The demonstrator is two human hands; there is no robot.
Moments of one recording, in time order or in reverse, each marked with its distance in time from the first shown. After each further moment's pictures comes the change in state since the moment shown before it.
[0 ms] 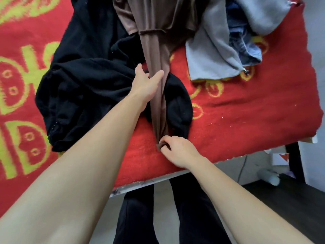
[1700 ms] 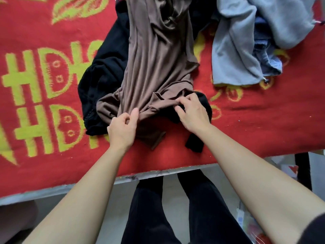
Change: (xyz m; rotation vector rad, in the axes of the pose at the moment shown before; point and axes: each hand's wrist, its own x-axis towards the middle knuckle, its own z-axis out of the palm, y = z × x) left_hand -0.117 -0.110 -0.115 0.271 0.362 0.048; right_hand 0.046 -0.065 -0.057 -0.044 0.410 -0.034
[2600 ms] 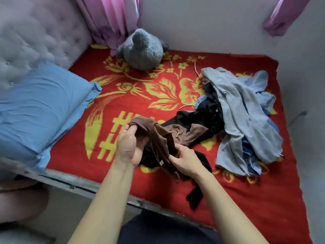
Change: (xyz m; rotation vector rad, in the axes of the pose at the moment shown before) left_hand -0.225 0.190 -0.243 -1.448 0.277 0.099; right_hand -0.180 -0.182 -0.204 0.148 -0.207 -0.478
